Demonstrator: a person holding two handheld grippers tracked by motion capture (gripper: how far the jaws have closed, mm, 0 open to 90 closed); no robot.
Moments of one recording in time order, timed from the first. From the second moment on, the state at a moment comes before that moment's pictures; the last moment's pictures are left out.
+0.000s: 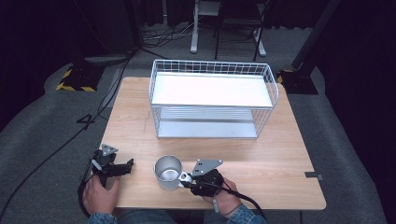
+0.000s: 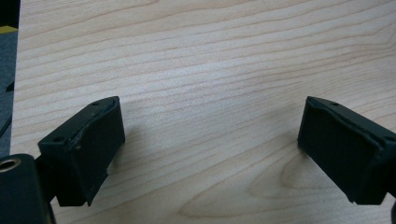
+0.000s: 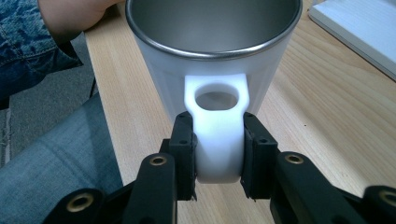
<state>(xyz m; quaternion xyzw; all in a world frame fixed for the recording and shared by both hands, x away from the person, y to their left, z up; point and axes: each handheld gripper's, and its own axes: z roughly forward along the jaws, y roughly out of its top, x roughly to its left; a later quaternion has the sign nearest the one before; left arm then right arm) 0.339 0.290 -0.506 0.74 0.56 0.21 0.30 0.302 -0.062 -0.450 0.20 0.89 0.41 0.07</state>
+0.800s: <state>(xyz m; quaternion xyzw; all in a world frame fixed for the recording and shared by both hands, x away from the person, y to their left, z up) 0.339 0.290 -0.506 0.74 0.56 0.21 0.30 0.301 -0.066 -0.438 0.21 0.86 0.45 0.08</state>
